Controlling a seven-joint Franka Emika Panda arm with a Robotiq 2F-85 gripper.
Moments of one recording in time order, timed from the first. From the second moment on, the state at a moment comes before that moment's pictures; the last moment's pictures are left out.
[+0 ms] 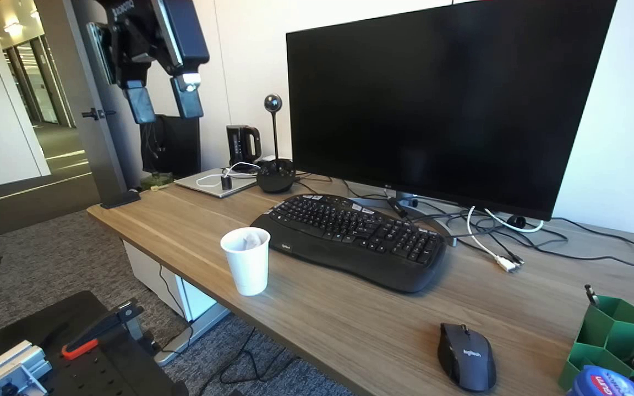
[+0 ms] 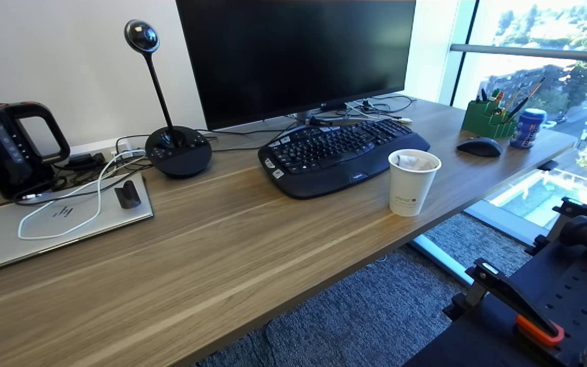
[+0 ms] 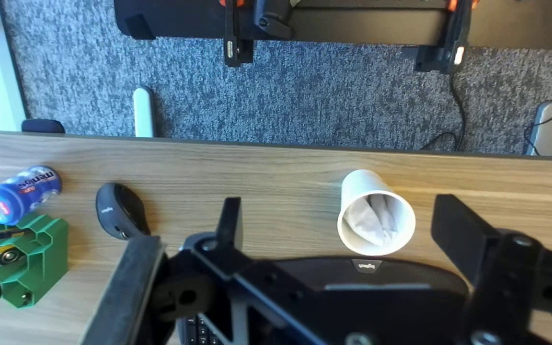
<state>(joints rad) 0.00 -0.48 0.03 -2.53 -0.12 2.08 0.00</state>
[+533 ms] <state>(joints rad) -0.13 -0.40 0.00 -2.45 -0.23 2.10 0.10</state>
